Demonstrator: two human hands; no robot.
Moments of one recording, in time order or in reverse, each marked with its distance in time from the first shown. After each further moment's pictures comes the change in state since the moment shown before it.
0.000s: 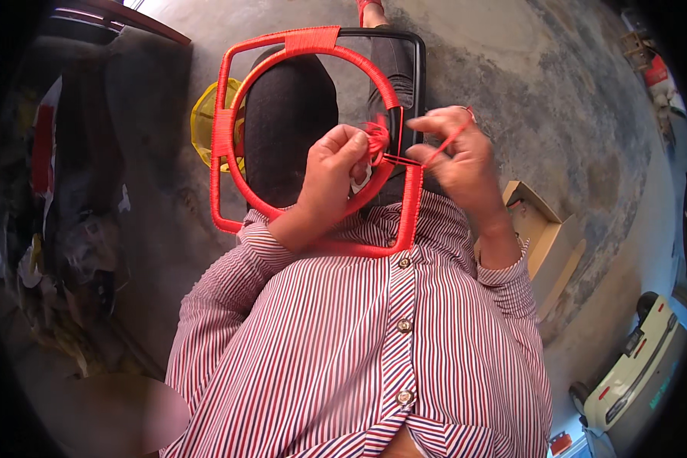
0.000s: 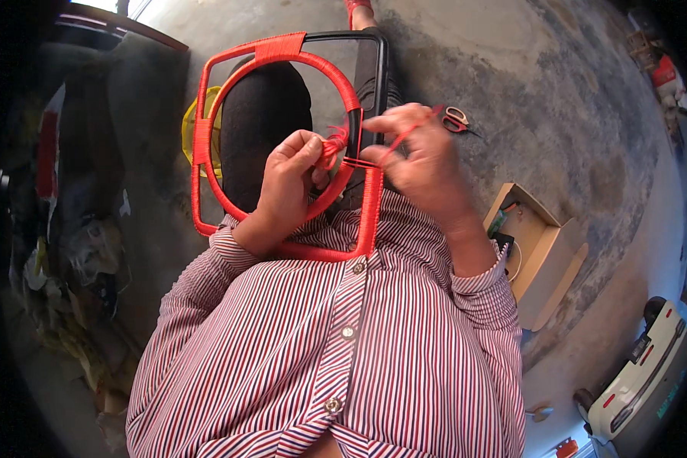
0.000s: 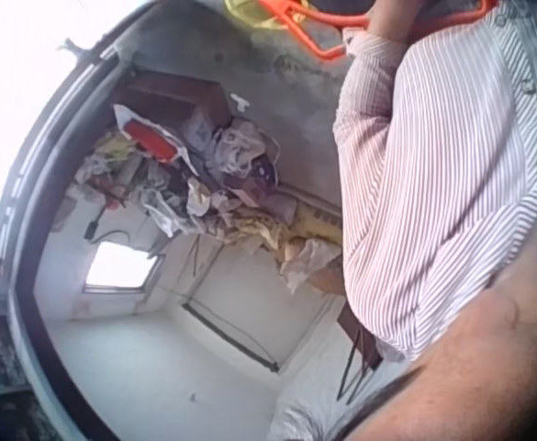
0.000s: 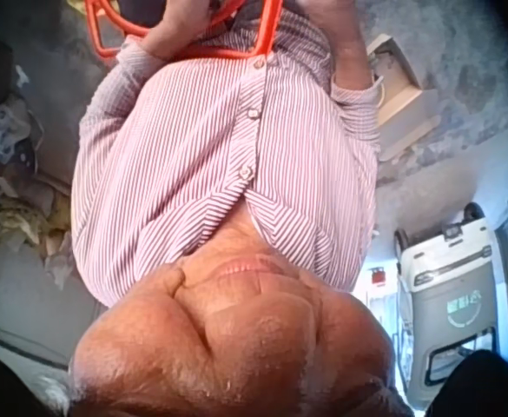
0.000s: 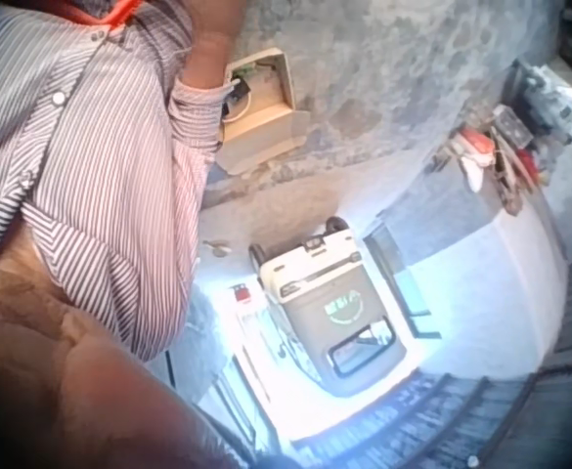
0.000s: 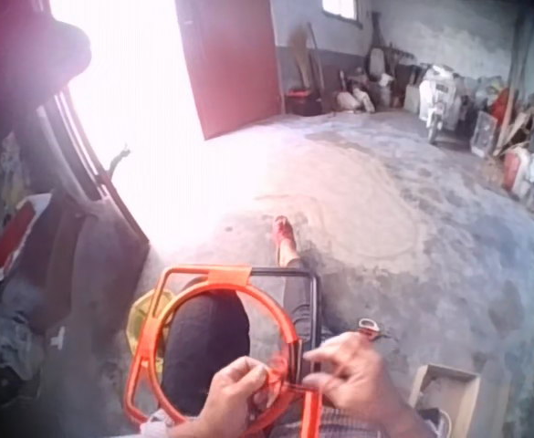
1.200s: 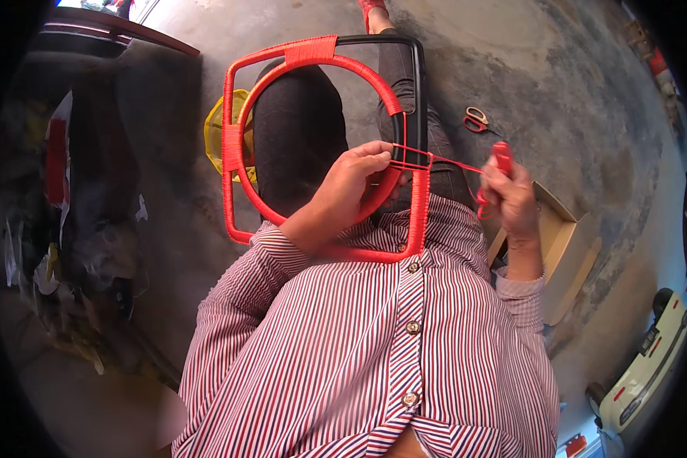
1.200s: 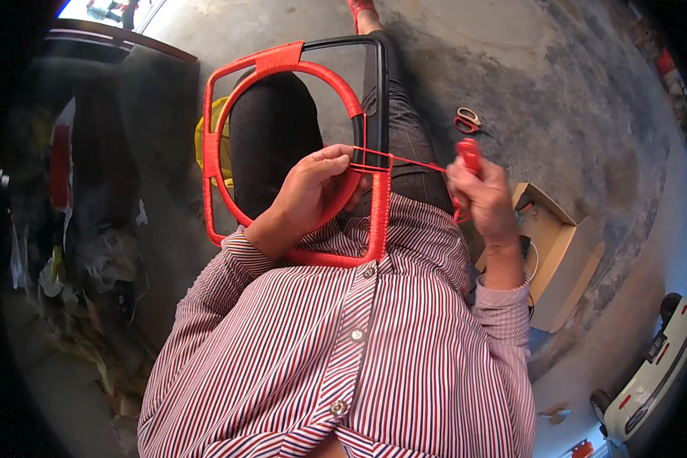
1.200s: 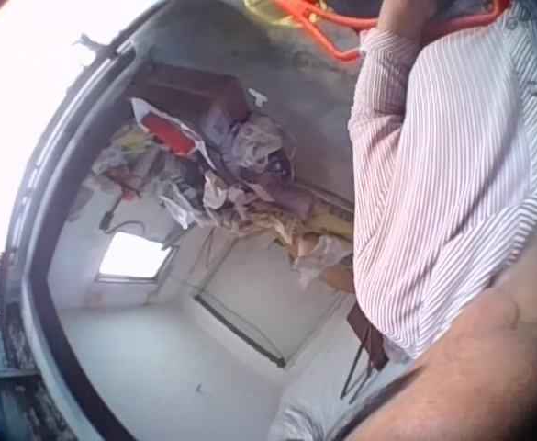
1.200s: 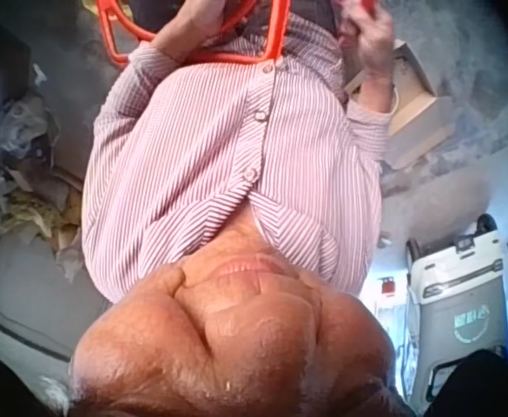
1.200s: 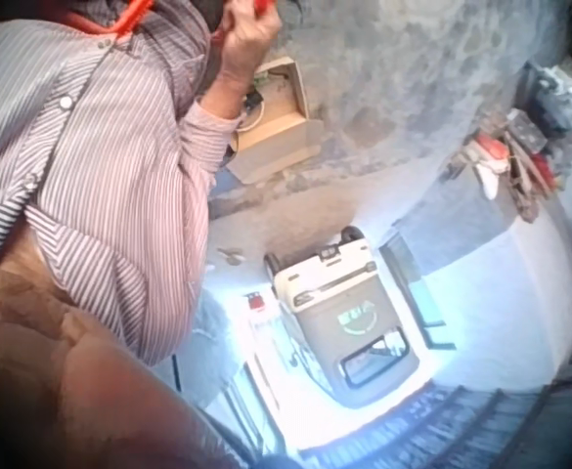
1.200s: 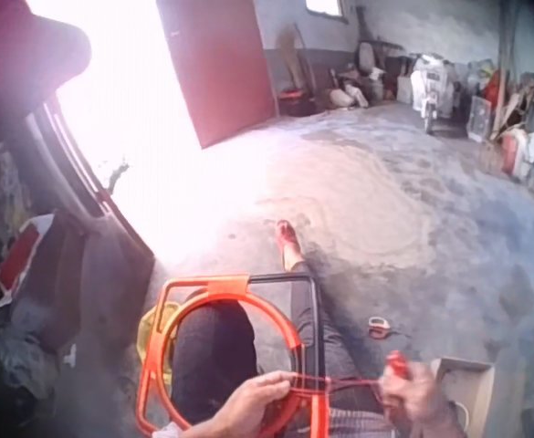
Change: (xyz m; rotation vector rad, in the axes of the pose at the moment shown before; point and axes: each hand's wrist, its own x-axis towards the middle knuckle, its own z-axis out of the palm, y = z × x) left_hand 0.008 0.006 0.002 0.046 -0.227 -0.275; right_hand -0.065 0.031 -0.043 0.829 0.030 0.713
